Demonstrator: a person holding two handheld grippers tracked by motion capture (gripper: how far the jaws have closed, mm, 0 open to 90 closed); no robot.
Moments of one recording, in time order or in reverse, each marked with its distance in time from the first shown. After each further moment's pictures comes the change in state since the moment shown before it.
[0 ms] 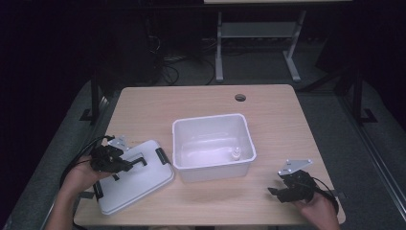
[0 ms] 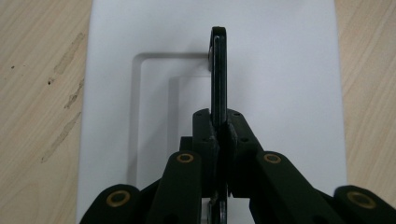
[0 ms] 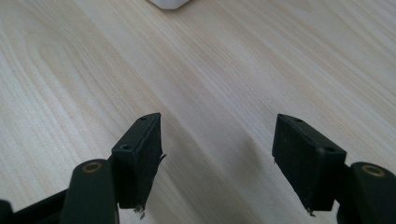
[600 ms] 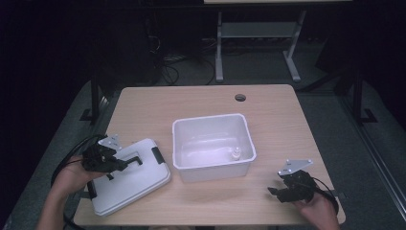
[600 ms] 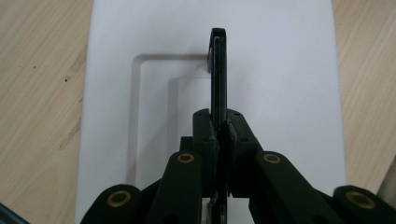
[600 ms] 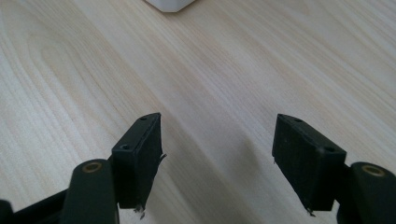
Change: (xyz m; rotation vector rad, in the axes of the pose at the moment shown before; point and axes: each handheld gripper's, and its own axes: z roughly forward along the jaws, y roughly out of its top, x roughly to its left) left arm -0.002 -0.006 -0.026 -0.025 0.007 0.019; right arm 0.001 0.000 -0.001 -0.006 -0.002 0.001
